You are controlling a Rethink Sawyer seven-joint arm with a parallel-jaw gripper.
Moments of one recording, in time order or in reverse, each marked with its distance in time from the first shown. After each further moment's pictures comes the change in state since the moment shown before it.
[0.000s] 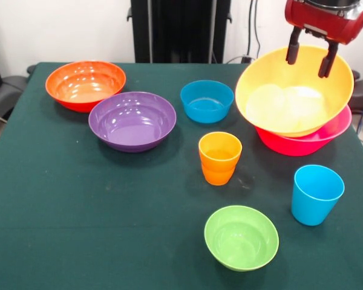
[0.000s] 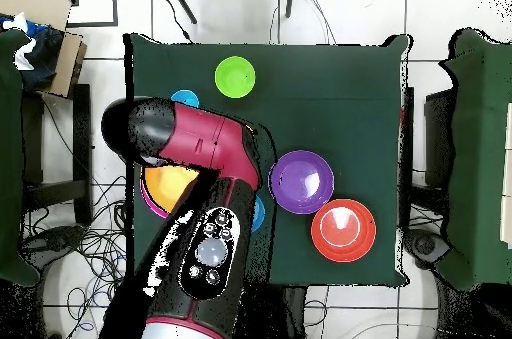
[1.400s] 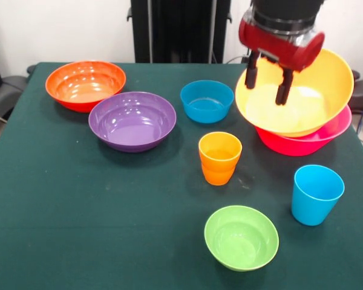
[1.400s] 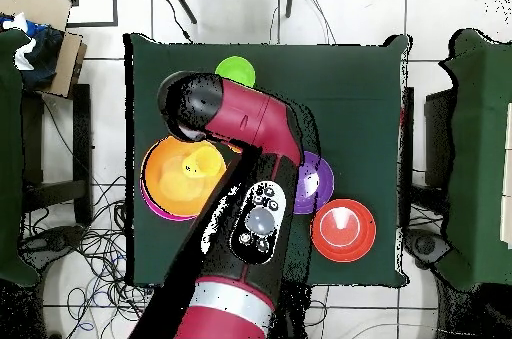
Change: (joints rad) arm -0.109 0.097 -0.004 -0.122 -0.011 -0.007 0.000
